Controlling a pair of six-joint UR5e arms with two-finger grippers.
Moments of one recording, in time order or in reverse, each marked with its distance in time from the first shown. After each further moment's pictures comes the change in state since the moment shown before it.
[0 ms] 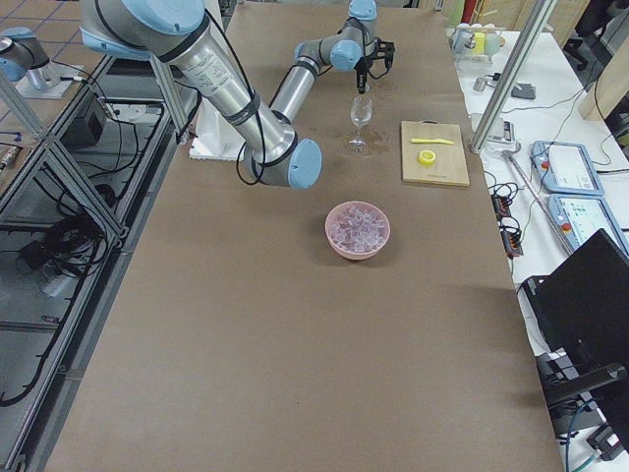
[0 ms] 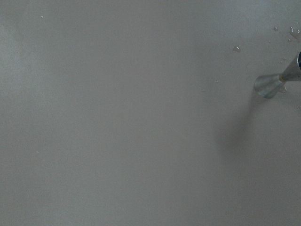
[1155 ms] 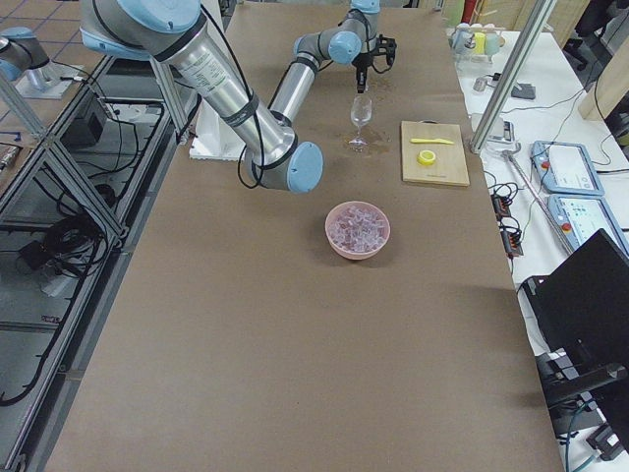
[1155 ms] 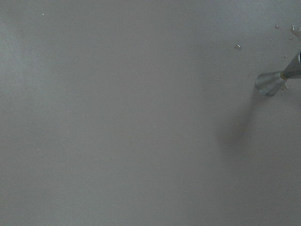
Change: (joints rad) left arm 0.000 0.005 0.000 0.000 0.000 0.000; right arm 0.024 -0.003 0.050 -0.082 0.034 -0.054
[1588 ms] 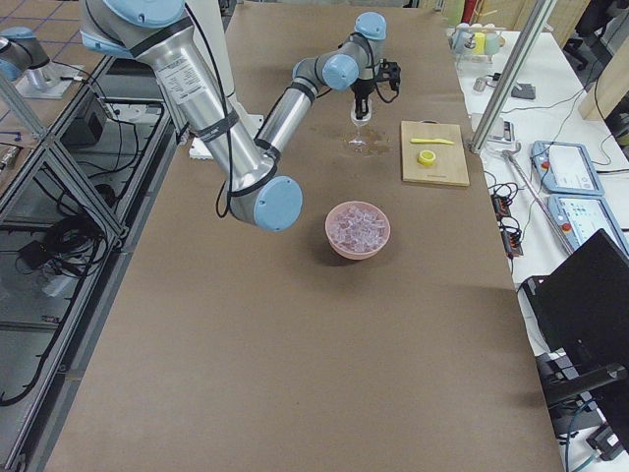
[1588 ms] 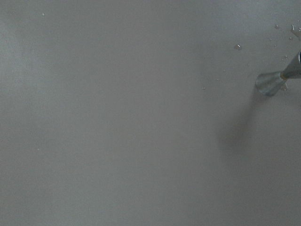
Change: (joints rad) left arm -0.001 0.001 0.001 -0.001 0.000 0.001; right arm 0.124 -0.209 0.199 -0.110 0.139 -0.253
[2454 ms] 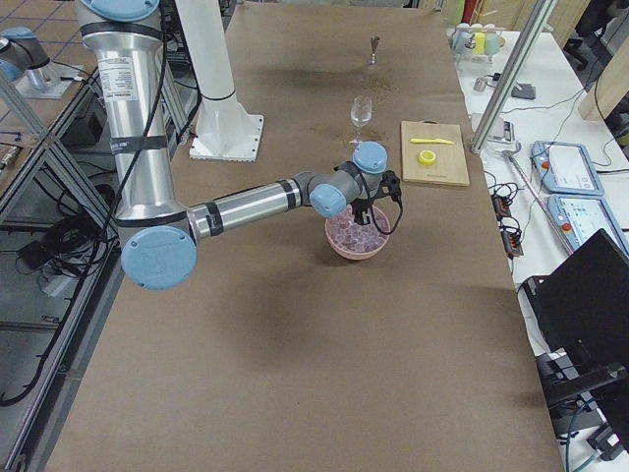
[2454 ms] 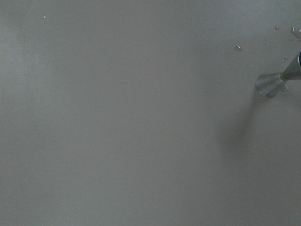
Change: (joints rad) left arm 0.000 0.002 -0.010 -0.001 0.004 0.000; right arm 0.243 -0.596 -0.109 0.544 0.181 -0.436
